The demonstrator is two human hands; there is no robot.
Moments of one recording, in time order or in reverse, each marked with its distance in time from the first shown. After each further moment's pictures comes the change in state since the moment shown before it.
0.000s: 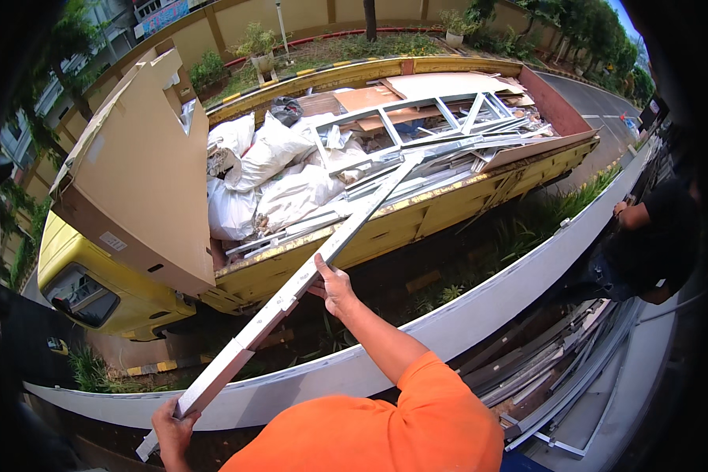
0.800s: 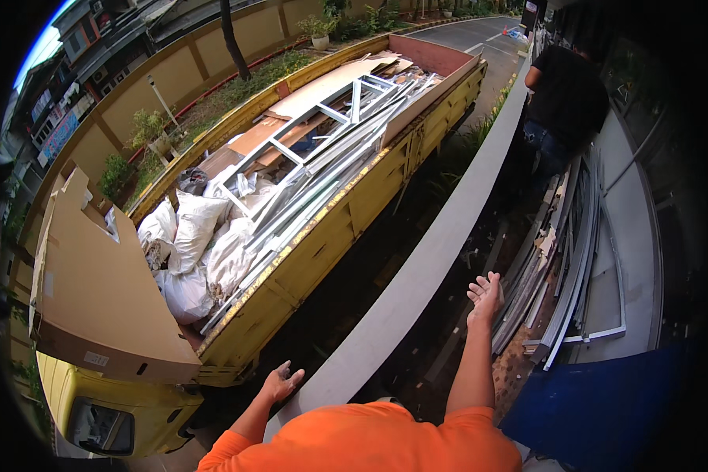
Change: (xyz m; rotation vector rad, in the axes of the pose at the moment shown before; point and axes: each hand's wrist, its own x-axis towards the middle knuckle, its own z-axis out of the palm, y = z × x) left_hand 0.107 0.131 0.302 -0.117 -1.036 0.195; right_hand -0.309 -0.078 -0.310 0.238 1.245 -0.860
